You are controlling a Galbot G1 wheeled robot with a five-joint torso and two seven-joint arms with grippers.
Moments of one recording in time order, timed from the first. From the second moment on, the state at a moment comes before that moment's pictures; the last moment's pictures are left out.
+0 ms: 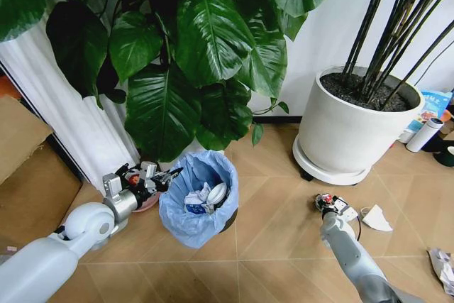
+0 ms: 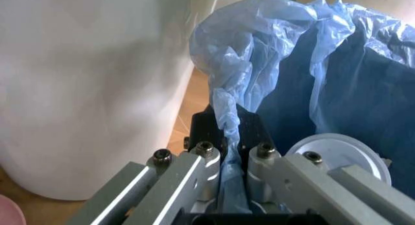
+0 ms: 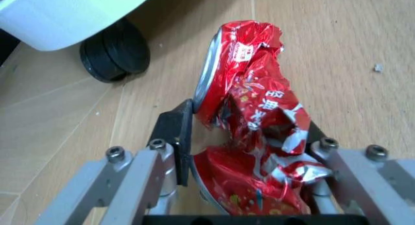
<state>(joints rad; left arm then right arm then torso) 0.99 -0.62 -0.05 -1.78 -1.08 0.12 0.18 -0.70 1.29 0.50 0.53 0.99 0.08 -0.01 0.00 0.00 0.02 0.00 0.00</state>
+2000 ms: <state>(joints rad) 0.73 -0.58 0.31 -1.80 -1.15 0.15 0.17 -0.94 0.55 0.07 1.88 1.11 0.10 -0.79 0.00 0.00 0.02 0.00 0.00</state>
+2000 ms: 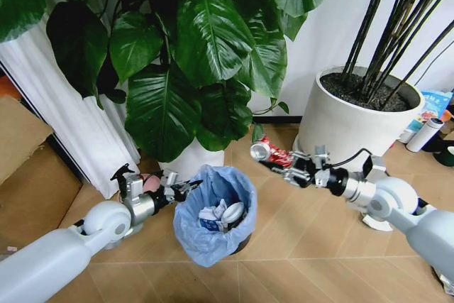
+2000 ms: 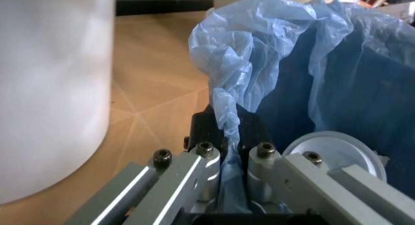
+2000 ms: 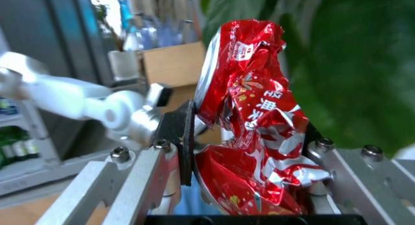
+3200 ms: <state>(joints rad) 0.65 -0.61 0.40 -1.82 -1.16 0.15 0.16 -0.71 0.74 -0.20 1.71 1.02 0.07 -0.85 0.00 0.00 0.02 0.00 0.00</state>
